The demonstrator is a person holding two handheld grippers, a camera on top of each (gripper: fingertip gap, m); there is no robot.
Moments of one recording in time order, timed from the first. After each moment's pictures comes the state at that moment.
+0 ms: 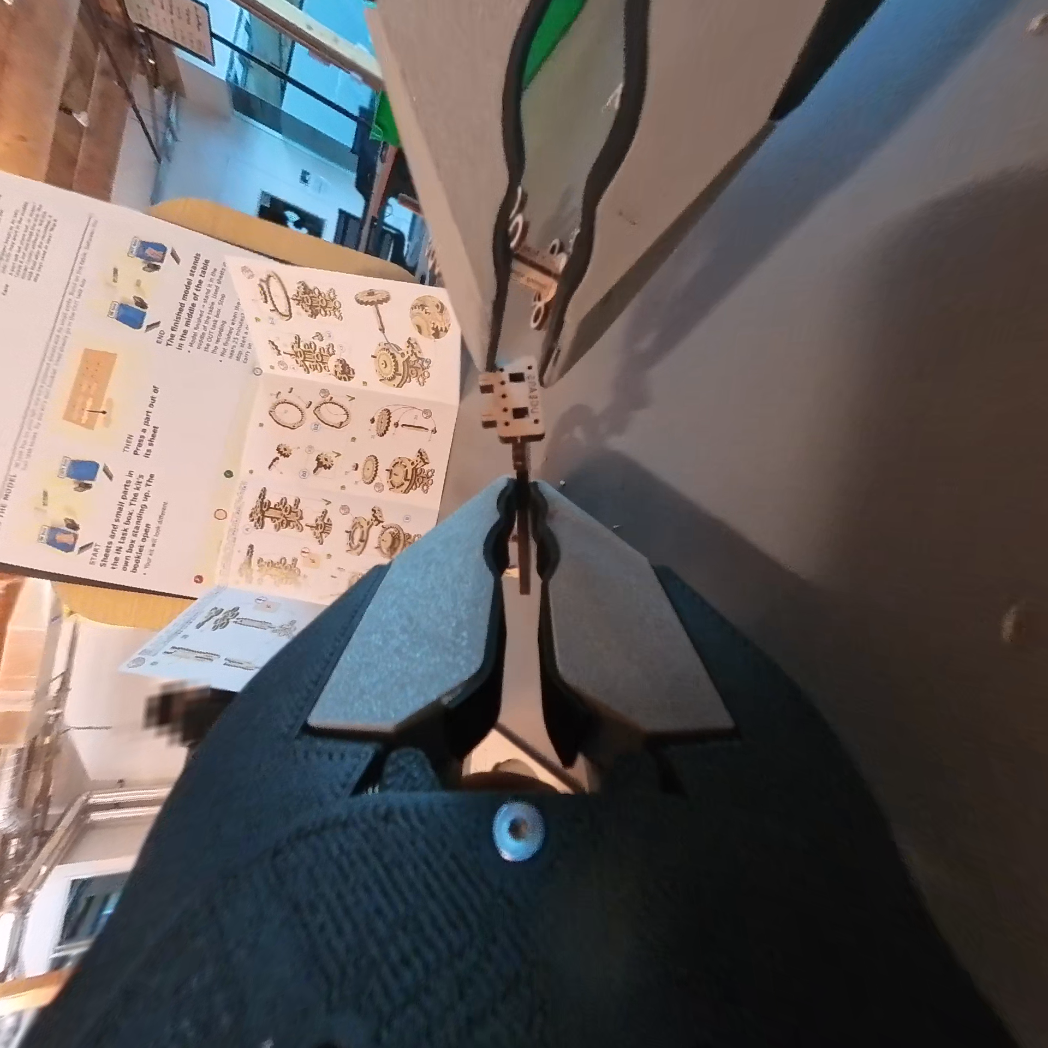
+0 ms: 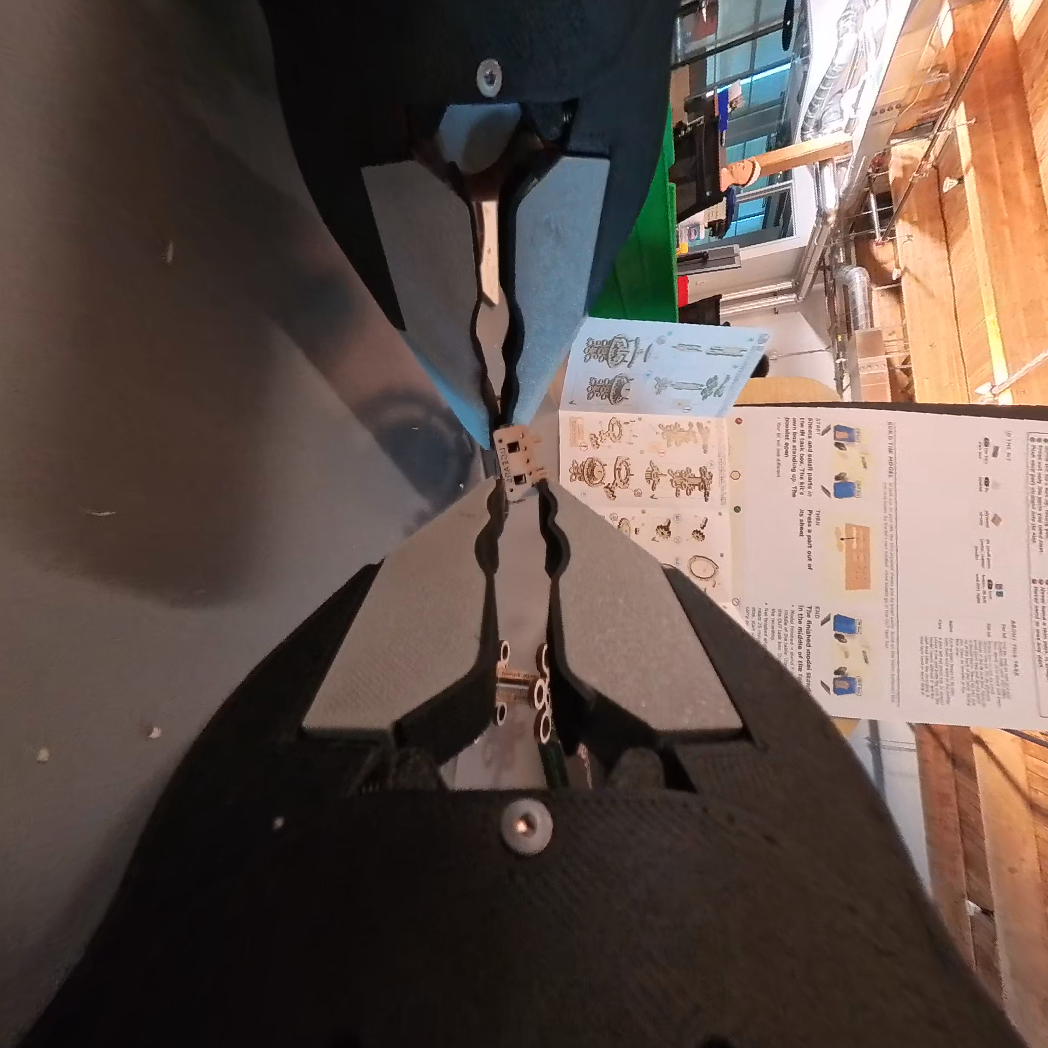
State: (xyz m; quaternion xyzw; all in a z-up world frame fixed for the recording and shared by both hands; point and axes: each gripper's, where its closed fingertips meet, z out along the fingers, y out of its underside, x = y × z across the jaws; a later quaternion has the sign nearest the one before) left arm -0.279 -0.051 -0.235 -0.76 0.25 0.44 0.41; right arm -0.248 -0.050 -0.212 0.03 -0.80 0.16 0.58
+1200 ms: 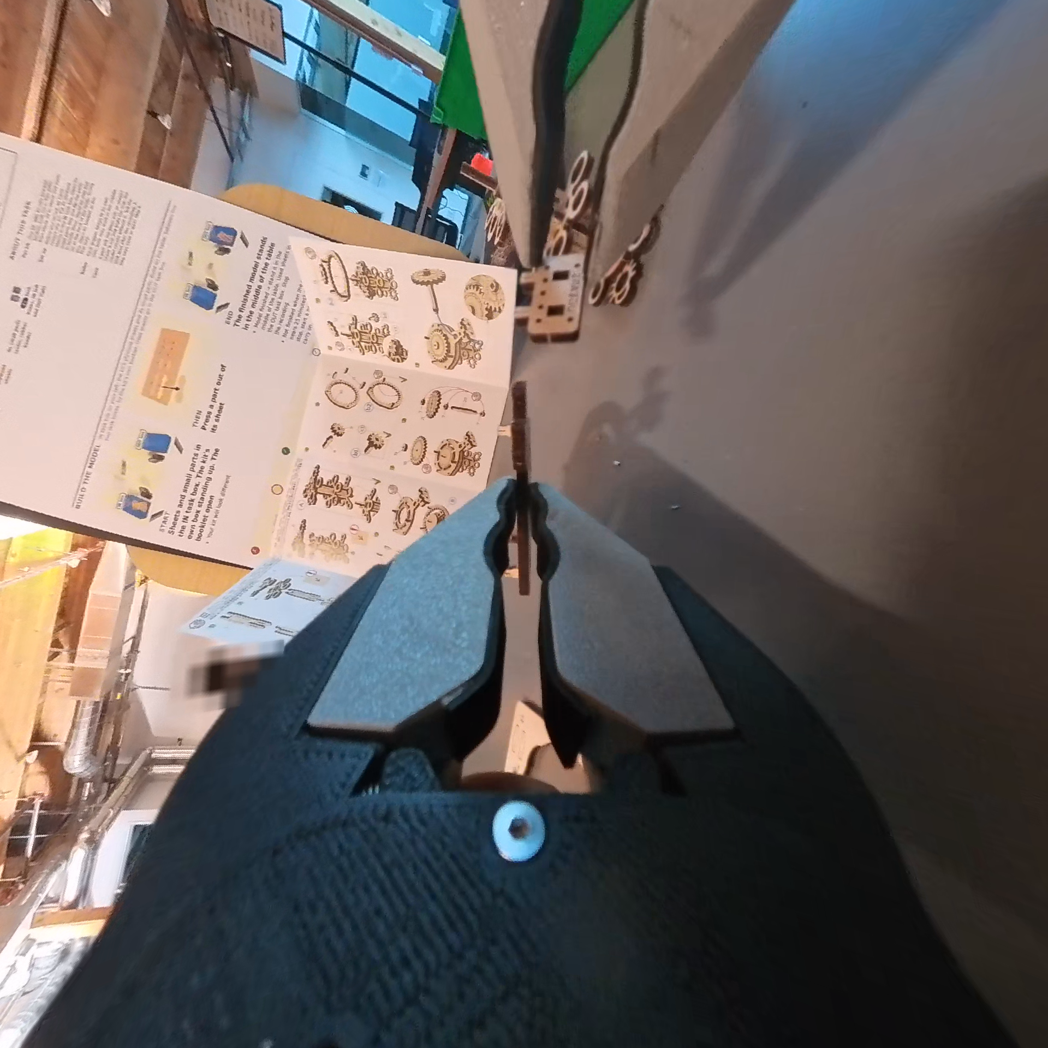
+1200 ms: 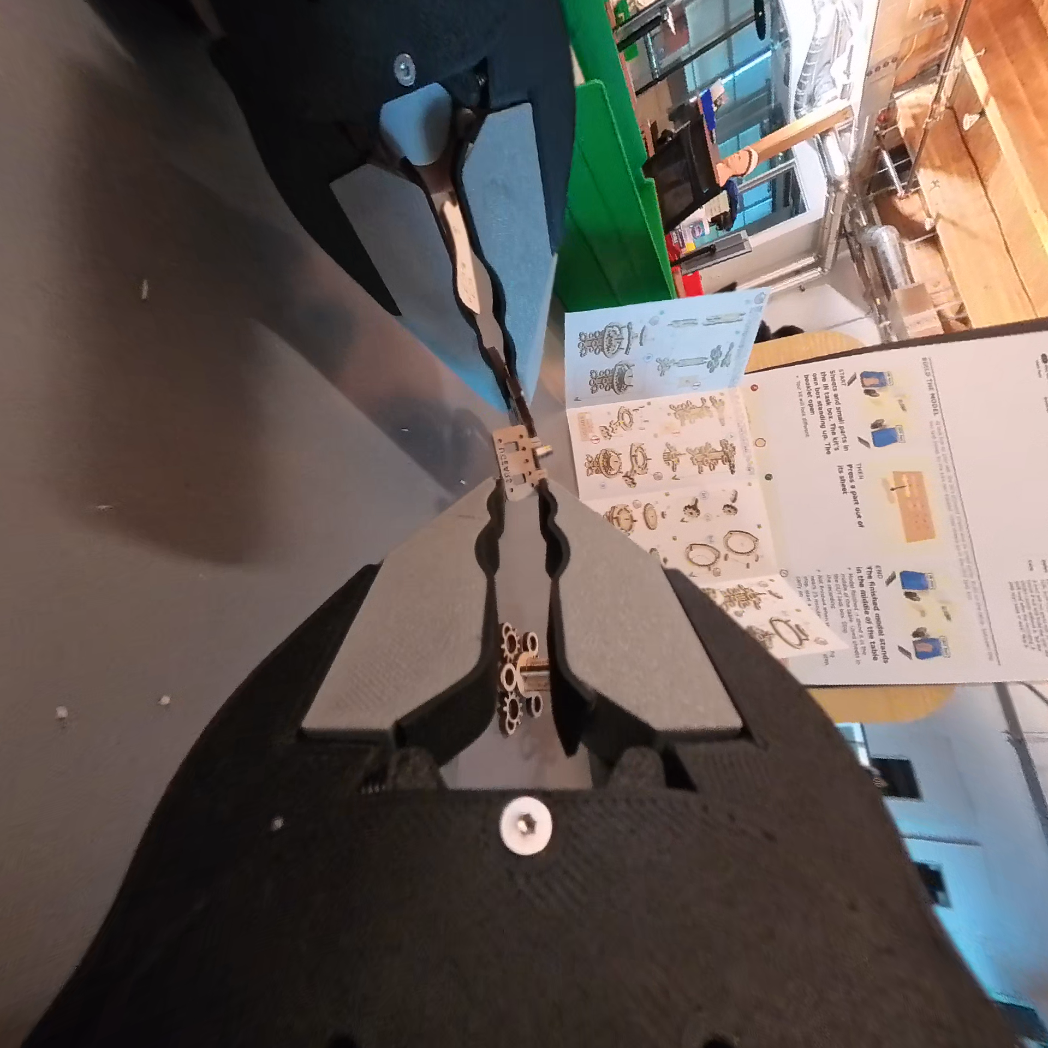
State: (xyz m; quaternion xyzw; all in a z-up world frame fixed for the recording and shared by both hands) left arm -0.295 -0.056 -0.222 -0.74 0.23 0.48 0.41; right arm -0.244 -0.038 -0.202 -0.03 -0.80 0.24 0.55
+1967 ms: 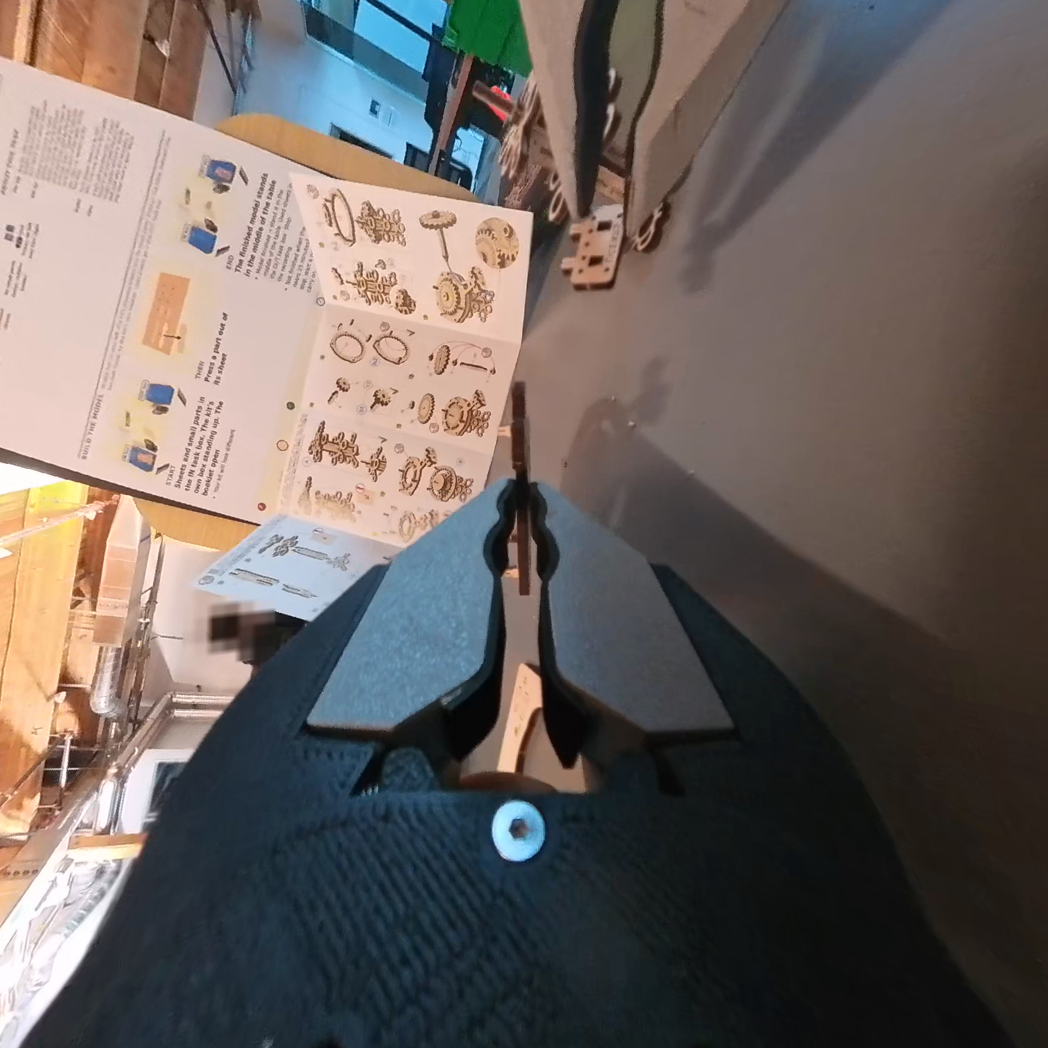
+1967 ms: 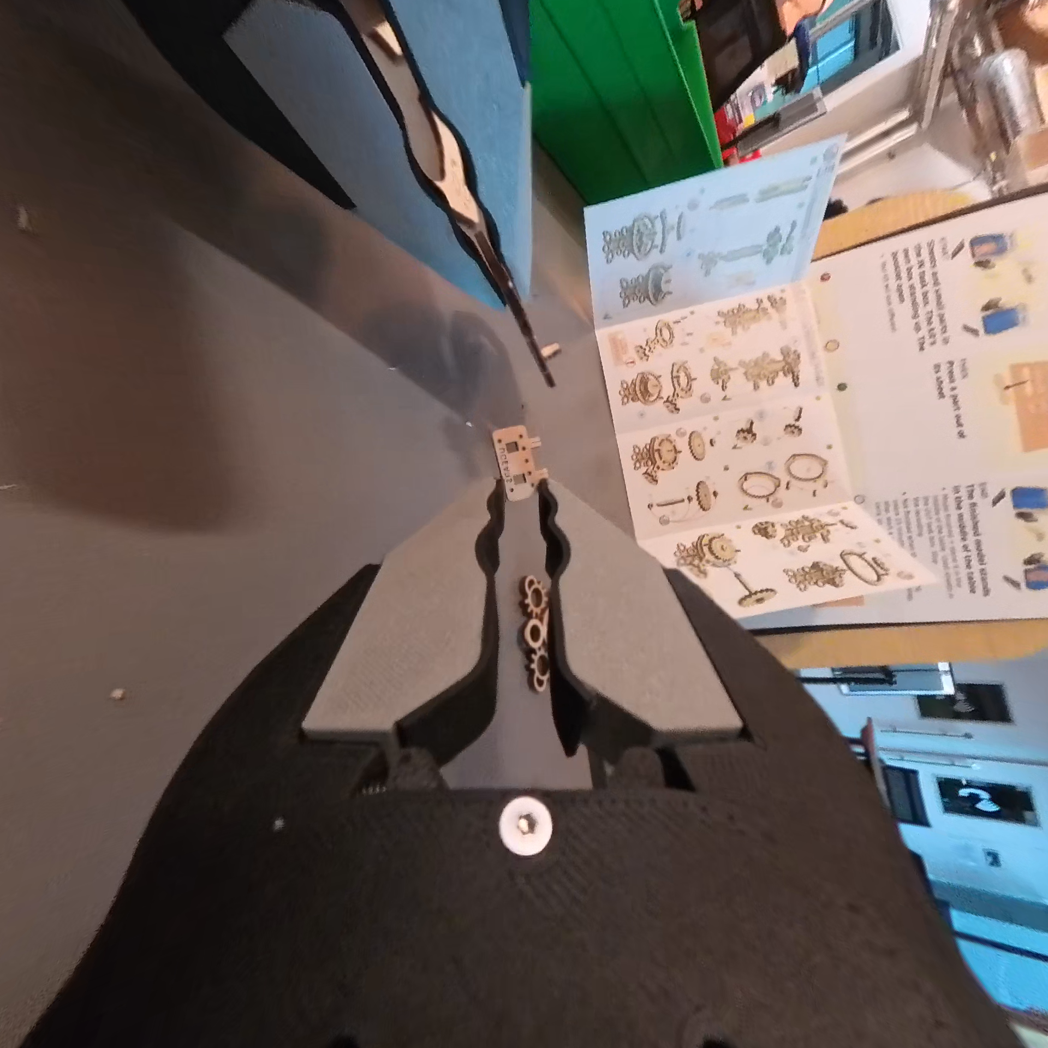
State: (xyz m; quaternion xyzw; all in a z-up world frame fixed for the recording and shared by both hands) left arm -0.307 -0.067 -0.225 -0.75 0.20 0.50 0.39; right arm -0.260 -0.014 -0.220 -0.10 -0.83 0.22 0.51
